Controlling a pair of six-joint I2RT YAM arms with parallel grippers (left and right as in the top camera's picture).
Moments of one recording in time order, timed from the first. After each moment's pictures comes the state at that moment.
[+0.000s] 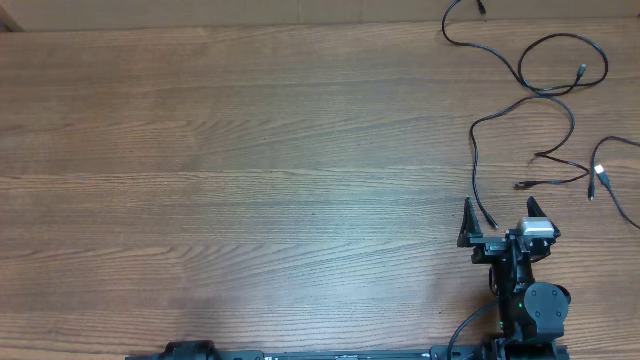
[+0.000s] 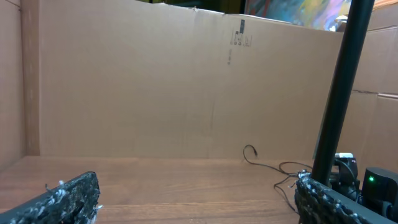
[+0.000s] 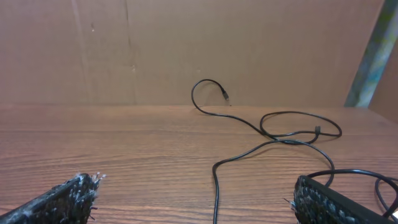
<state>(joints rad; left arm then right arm) 0.02 0.03 1.96 -1.69 0.19 -0.19 0.01 0.01 0.02 -0.03 0.01 -0.01</state>
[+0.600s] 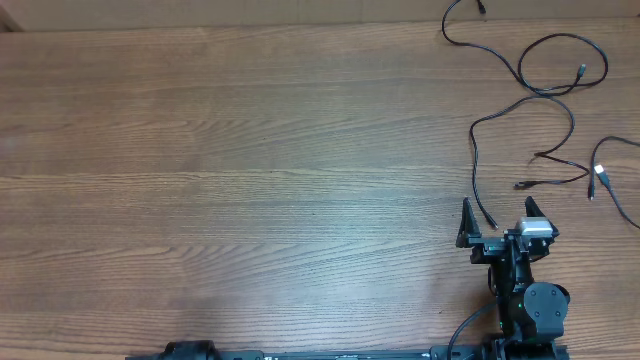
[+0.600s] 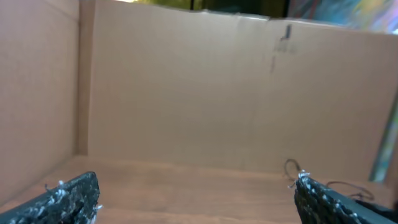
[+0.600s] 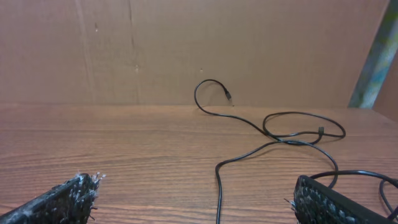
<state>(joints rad) 0.02 0.01 1.81 -1.57 0.02 -0.15 0.02 0.01 0.02 -0.03 0.01 -0.01</state>
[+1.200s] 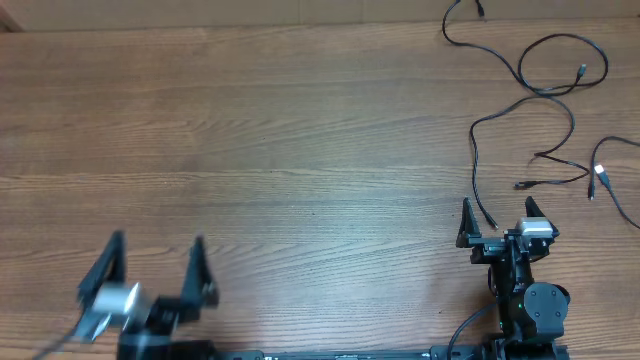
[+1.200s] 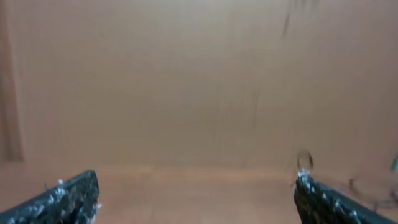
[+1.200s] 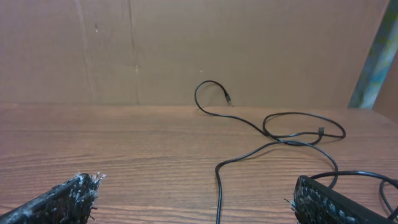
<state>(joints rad) 0.02 0.02 0.63 -0.45 0.11 -0.13 0.02 0.01 0.02 -0.03 0.01 -0.01</state>
